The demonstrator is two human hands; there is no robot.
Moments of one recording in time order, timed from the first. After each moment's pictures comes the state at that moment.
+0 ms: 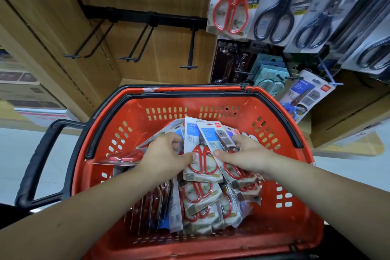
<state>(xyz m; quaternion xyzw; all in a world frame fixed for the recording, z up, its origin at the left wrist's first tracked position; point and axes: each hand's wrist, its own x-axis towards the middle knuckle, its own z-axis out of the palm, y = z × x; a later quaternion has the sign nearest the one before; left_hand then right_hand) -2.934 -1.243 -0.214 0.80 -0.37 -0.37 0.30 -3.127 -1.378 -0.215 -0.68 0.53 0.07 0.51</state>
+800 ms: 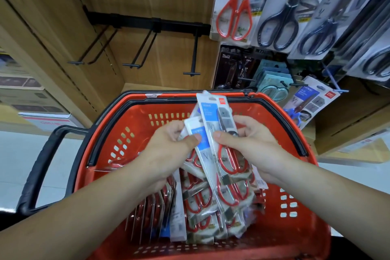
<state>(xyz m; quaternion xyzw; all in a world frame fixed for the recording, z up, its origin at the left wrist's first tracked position) -2.938 -1.256 -0.174 0.66 -0.26 -0.49 0.51 -3.109 -1.370 -0.177 -0.58 0.48 -0.19 0.64</state>
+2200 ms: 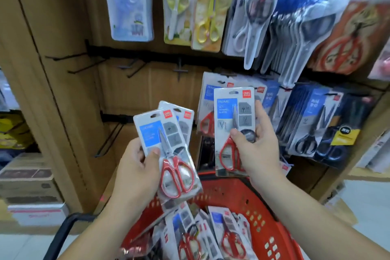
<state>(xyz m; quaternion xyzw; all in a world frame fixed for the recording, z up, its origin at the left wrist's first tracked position) -2.881 -1.240 -0.052 0.65 -0.36 -0.17 0.64 -3.078 -1.368 -0.011 -0.64 0.36 -0.55 0.40</state>
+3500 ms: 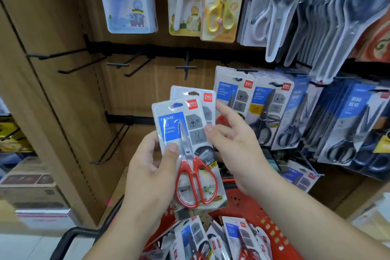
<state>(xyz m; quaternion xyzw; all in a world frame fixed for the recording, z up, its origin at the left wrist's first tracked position) -2.894 -1.270 -0.034 0.58 -0.33 -0.25 0.70 -3.016 -1.371 0.008 -0.66 0.28 -0.39 0.58</state>
